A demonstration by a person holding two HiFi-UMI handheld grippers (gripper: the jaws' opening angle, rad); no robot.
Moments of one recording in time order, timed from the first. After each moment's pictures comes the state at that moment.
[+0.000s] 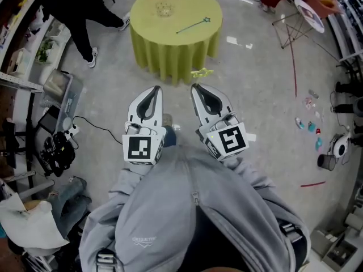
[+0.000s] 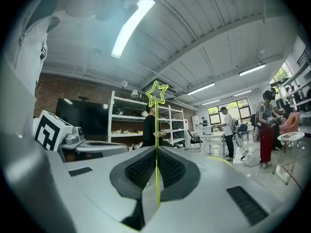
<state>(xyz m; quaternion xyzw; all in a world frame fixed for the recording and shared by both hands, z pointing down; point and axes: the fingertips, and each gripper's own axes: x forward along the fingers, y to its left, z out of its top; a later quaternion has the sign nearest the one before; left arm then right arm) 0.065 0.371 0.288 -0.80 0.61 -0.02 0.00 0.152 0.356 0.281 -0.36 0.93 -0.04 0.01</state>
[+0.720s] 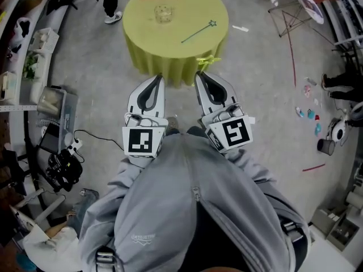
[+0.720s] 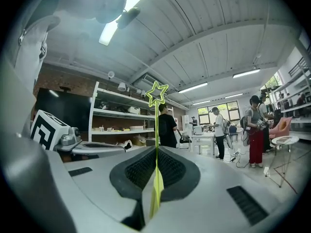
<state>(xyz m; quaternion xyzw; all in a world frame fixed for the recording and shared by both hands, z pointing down) -0.034 0.187 0.296 -0.83 0.55 -0.01 -0.02 0.052 0.177 0.284 -0.42 0.91 -0.03 -0.01</state>
